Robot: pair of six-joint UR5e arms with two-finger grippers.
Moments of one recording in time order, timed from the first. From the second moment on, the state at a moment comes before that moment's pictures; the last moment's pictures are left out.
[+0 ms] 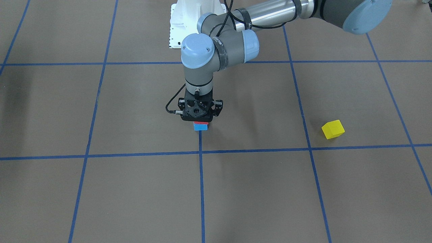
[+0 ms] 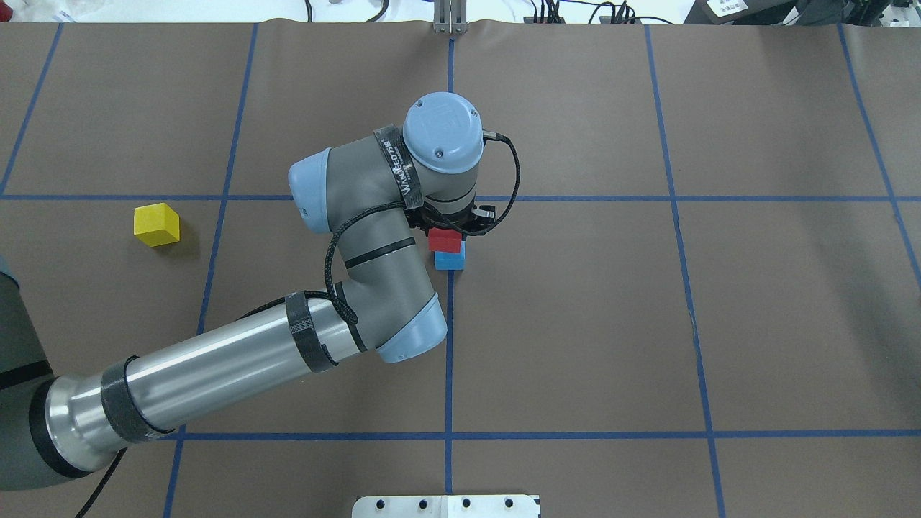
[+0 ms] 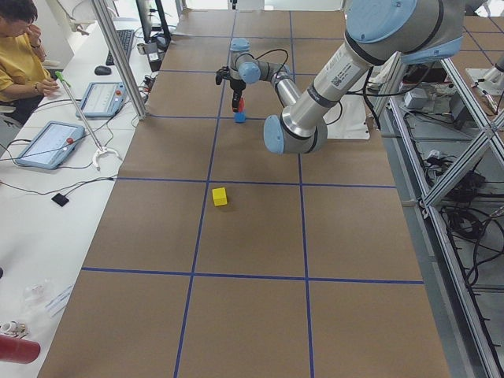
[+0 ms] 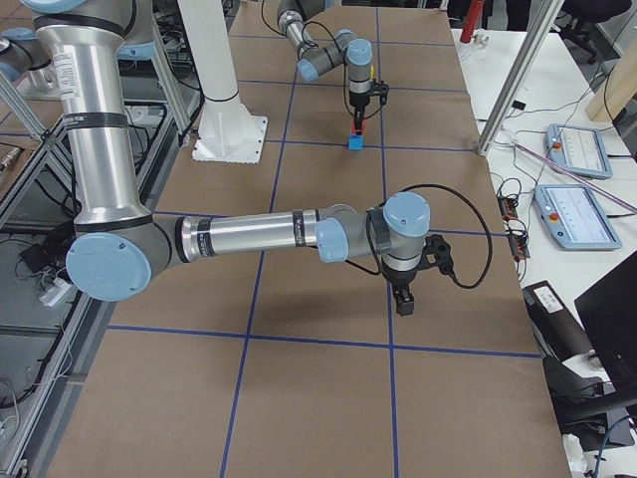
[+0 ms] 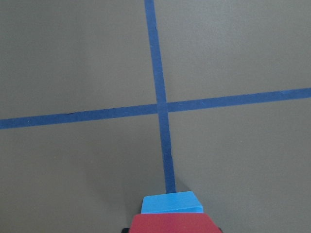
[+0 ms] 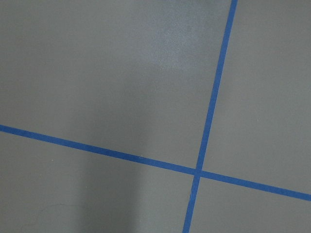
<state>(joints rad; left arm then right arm) -0.55 -2.55 -1.32 -1.60 -1.85 -1.06 1.50 -1.46 1.59 -1.48 2.32 -0.01</state>
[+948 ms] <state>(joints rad) -0.54 -2.55 -1.32 -1.60 -1.84 -1.05 1.50 -1.46 1.59 -1.48 2.32 -0.01</state>
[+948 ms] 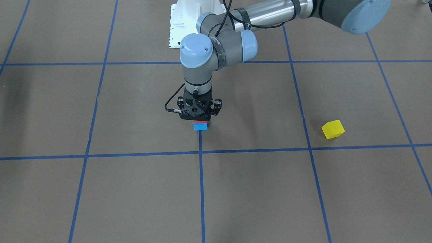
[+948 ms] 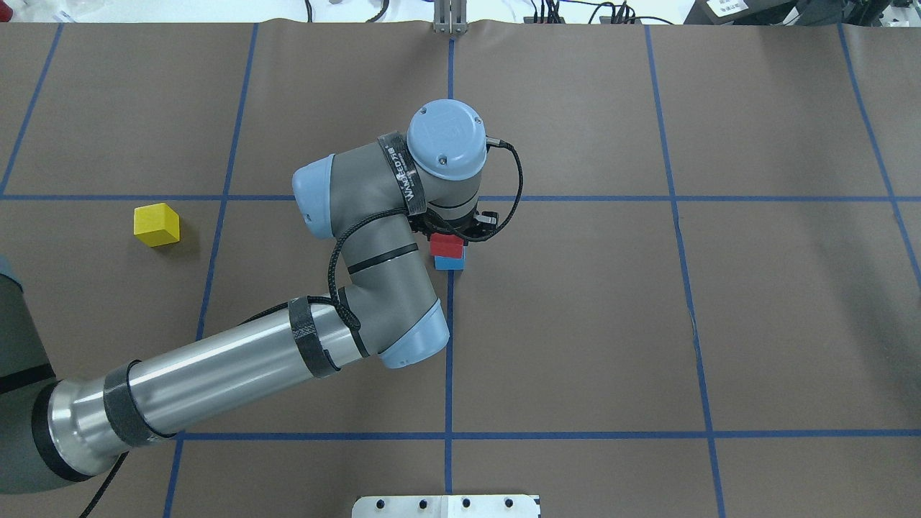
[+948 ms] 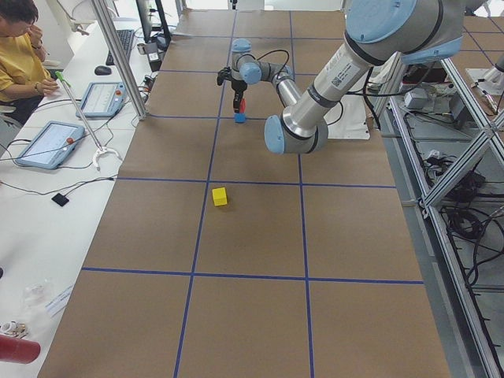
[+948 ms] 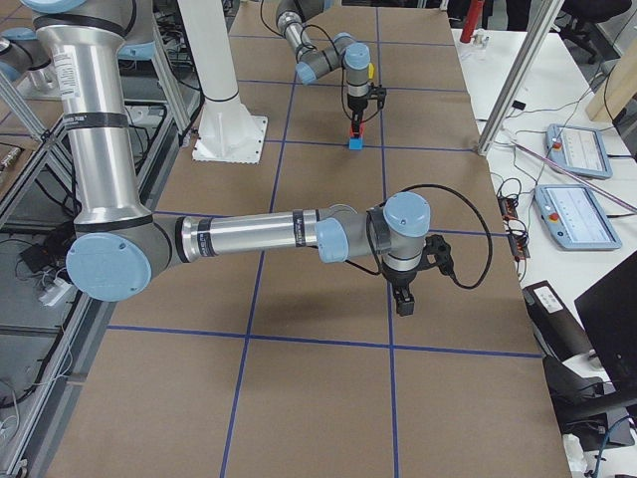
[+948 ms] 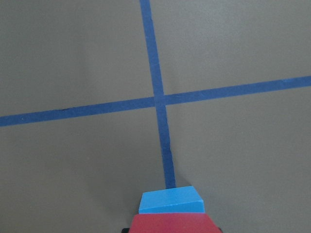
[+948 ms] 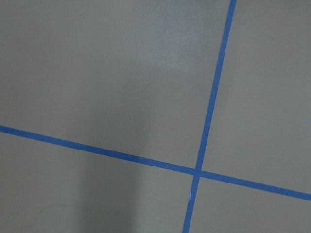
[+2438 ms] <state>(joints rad) -0.68 -2.33 -1.60 -1.58 -1.93 -0.78 1.50 -1.46 1.59 -1.48 2.32 0.00</state>
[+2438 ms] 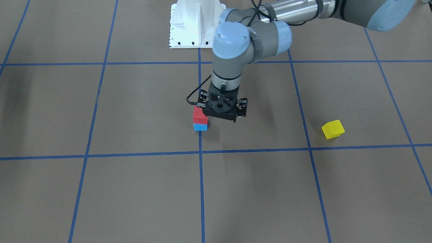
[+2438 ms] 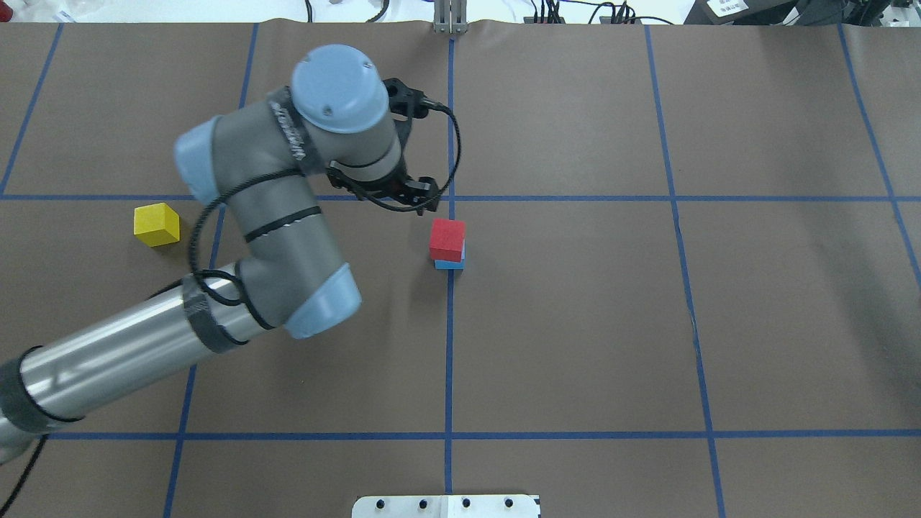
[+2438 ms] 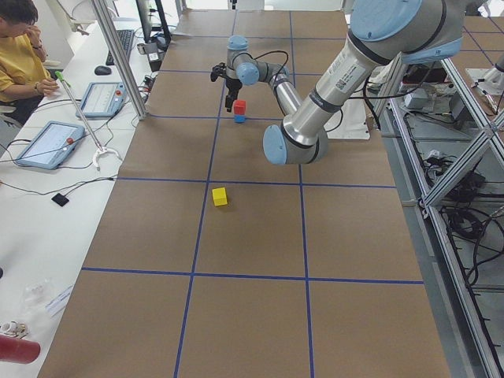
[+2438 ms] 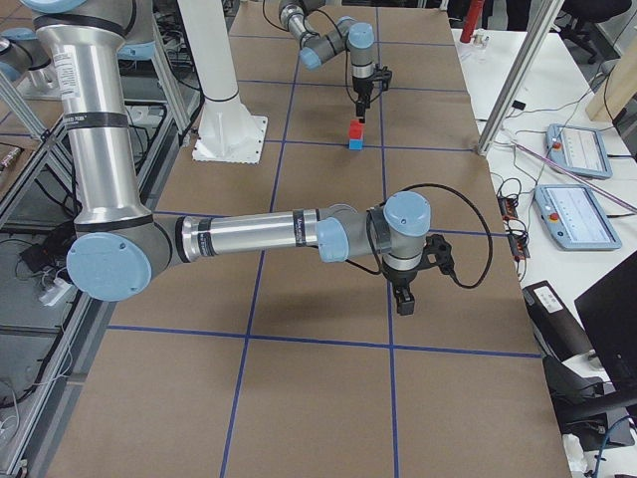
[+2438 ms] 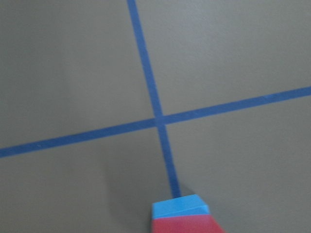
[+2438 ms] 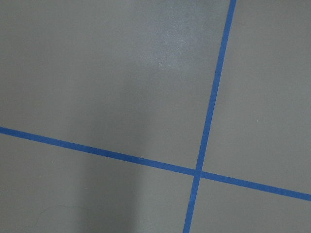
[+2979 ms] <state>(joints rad) -0.91 -1.88 -1.76 -1.77 -2.07 -0.40 1.50 -1.45 1.59 -1.48 2.32 0.00</state>
